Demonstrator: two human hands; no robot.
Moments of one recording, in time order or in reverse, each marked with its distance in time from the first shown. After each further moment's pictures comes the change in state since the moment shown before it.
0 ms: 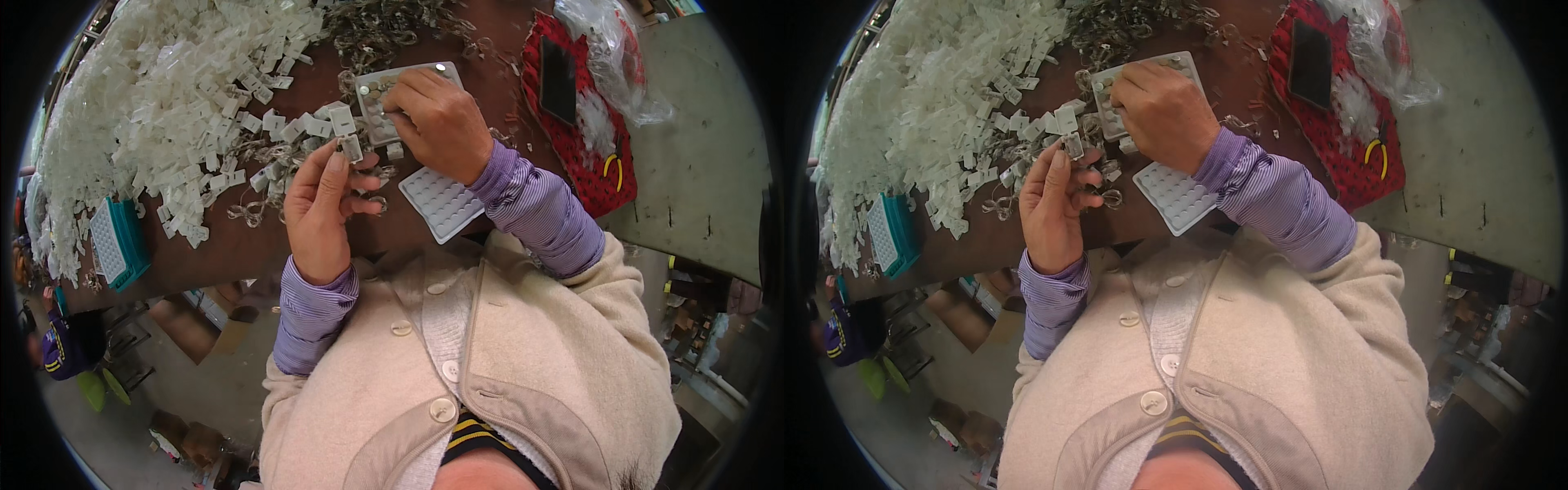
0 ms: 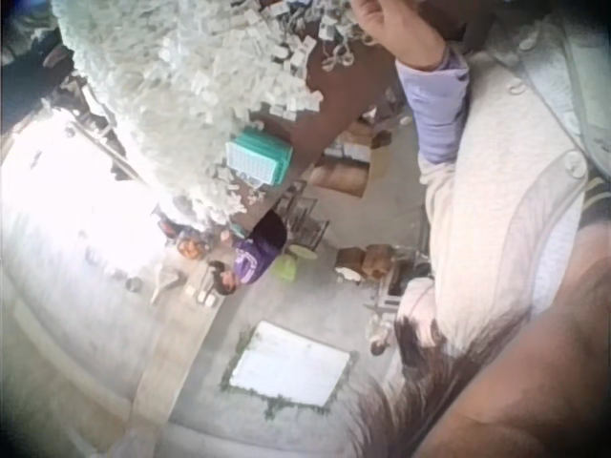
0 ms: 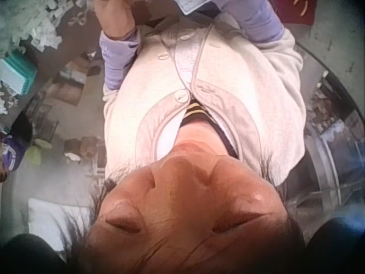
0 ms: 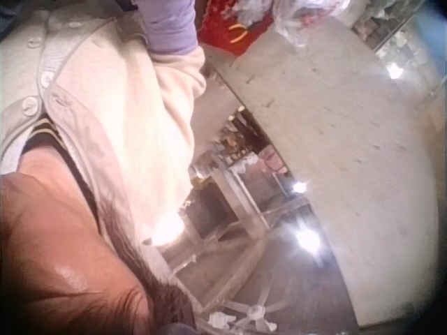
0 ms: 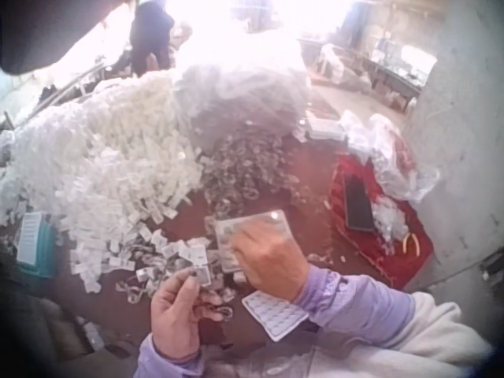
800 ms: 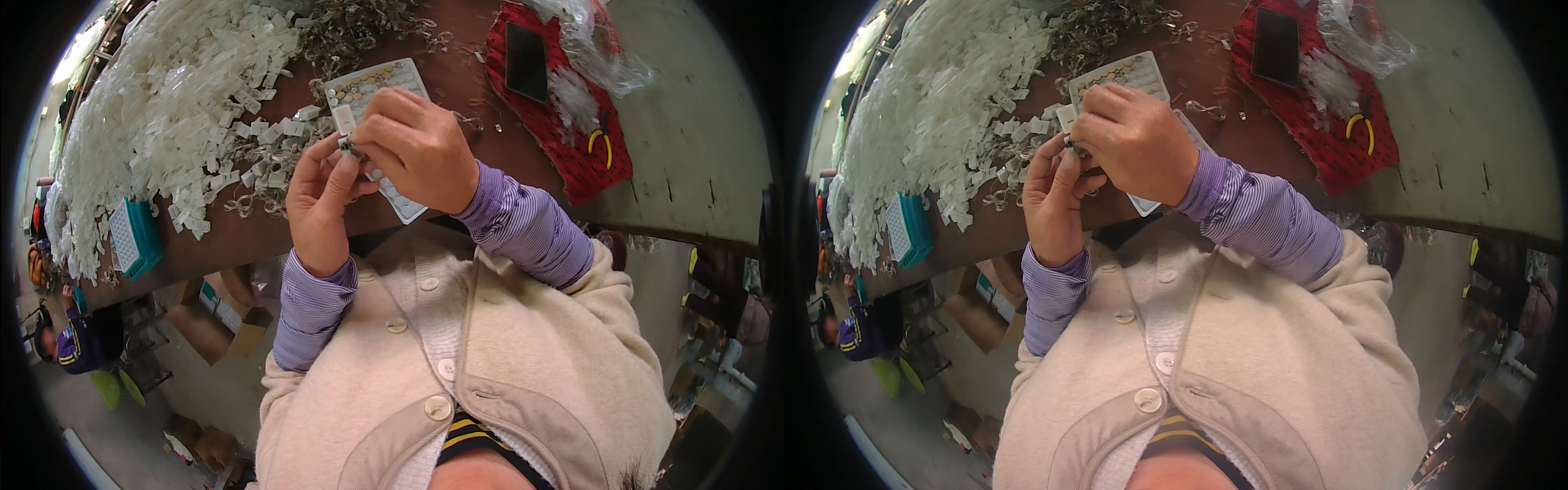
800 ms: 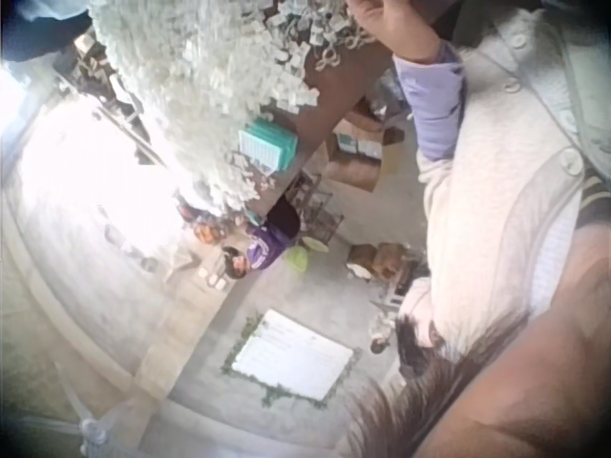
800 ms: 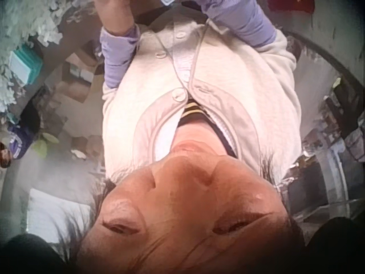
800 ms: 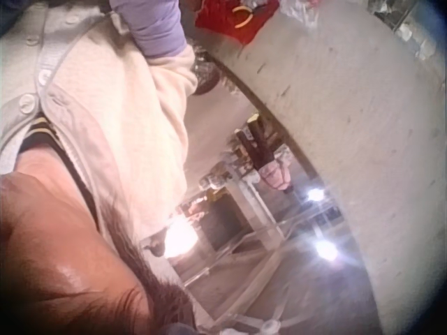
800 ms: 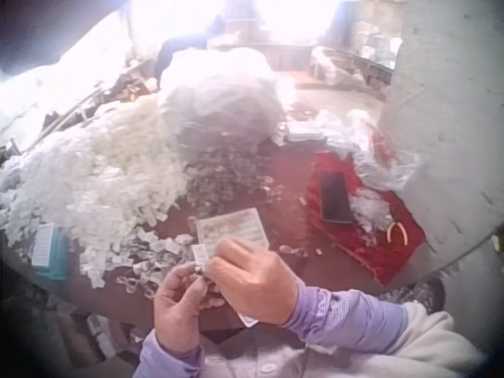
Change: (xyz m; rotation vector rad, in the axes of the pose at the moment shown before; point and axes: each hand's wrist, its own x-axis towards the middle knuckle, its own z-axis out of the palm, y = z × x) left_hand -0.024 -0.013 0.035 0.102 -0.126 0.131; right_hand -0.024 -0.046 -0.052 0.256 0.244 -0.090
